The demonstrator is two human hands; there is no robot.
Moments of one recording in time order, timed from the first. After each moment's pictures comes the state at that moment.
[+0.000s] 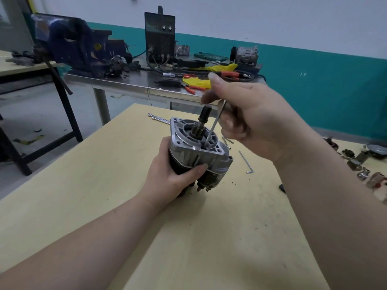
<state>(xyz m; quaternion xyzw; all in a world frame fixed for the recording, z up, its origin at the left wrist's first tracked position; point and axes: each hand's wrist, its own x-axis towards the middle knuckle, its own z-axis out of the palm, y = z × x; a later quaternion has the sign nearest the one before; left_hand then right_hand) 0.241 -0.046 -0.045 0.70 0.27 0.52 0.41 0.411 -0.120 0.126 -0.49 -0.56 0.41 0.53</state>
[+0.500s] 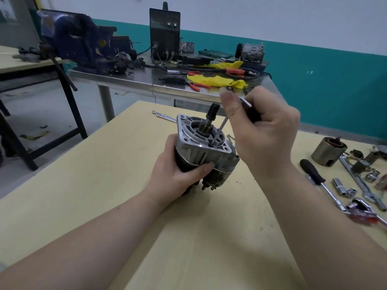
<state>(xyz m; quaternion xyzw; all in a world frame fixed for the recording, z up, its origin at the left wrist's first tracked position) 0.242 -0.044 -0.044 0.70 0.26 0.52 0.41 0.404 -0.114 0.071 -0.45 -0.62 -0.18 0.61</state>
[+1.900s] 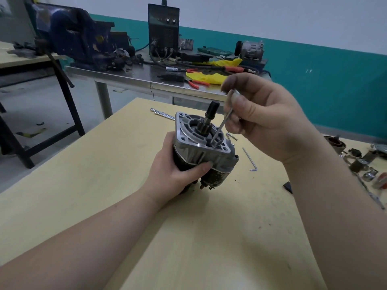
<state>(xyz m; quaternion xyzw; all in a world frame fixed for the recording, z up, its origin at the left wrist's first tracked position) 0.240 -0.043 -0.043 0.71 0.25 0.52 0.40 0.429 -0.120 0.105 -0.35 -0.62 0.42 0.56</state>
